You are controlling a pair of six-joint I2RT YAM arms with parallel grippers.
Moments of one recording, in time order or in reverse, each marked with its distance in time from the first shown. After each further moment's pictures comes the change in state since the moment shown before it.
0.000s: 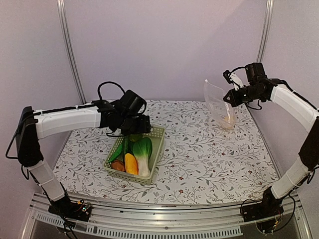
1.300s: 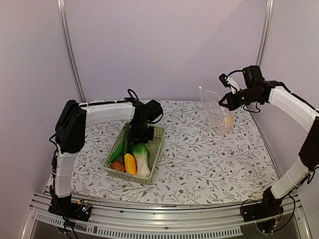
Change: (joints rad) left arm 0.042 0.526 0.471 -0.497 0.025 0.032; right arm 0.026 0.000 -0.036 -0.002 -0.103 0.000
